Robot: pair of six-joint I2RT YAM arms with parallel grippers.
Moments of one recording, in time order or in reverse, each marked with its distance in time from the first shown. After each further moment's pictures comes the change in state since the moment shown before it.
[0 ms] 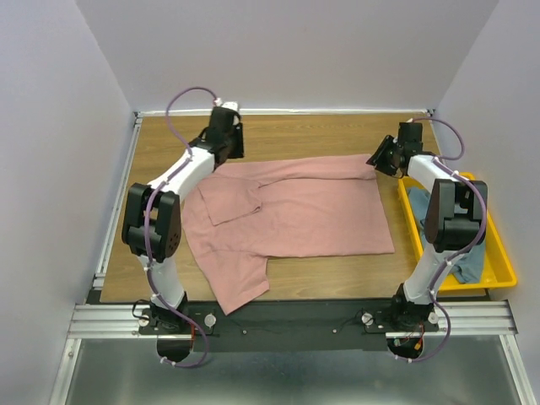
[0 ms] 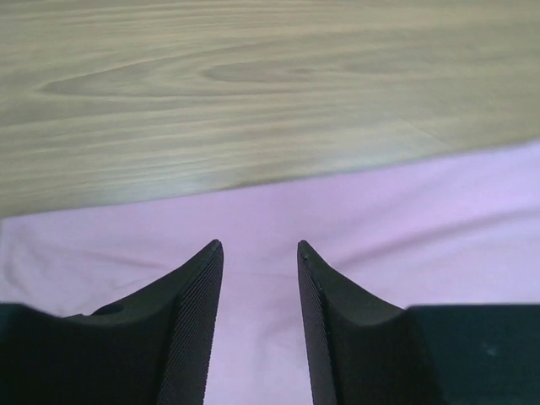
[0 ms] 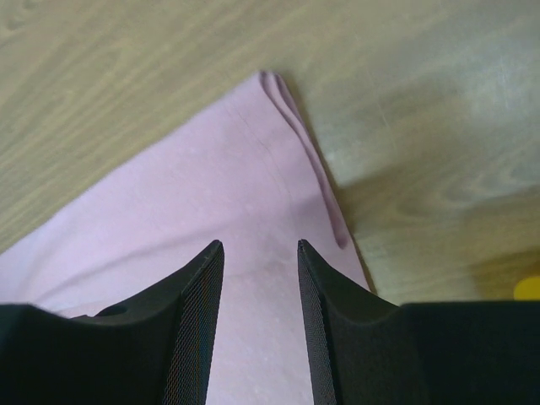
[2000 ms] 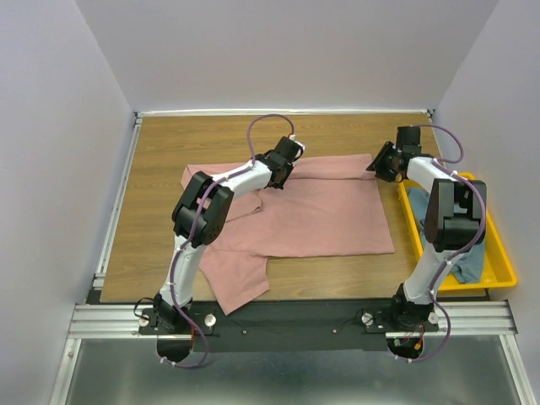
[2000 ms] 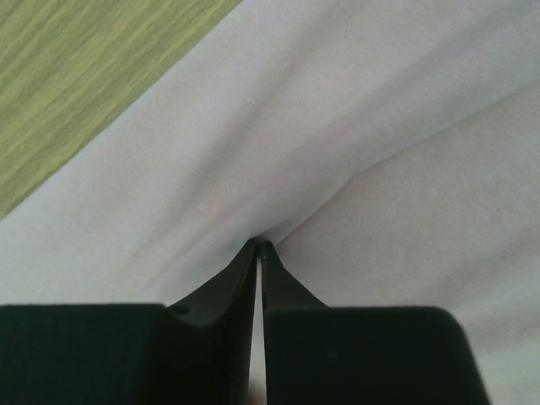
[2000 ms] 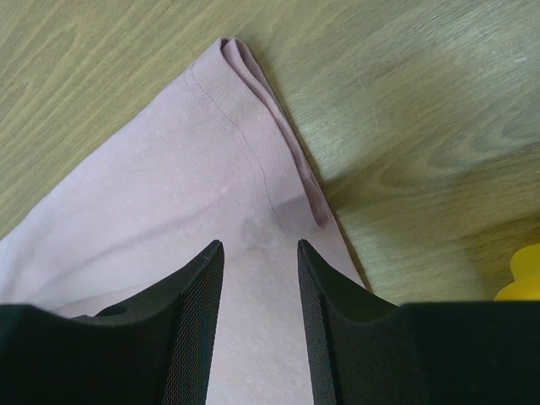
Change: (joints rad) left arm -0.380 0.328 0.177 -0.111 -0.173 0.292; right arm 0.000 0.004 -0.039 -0.040 0.028 0.049
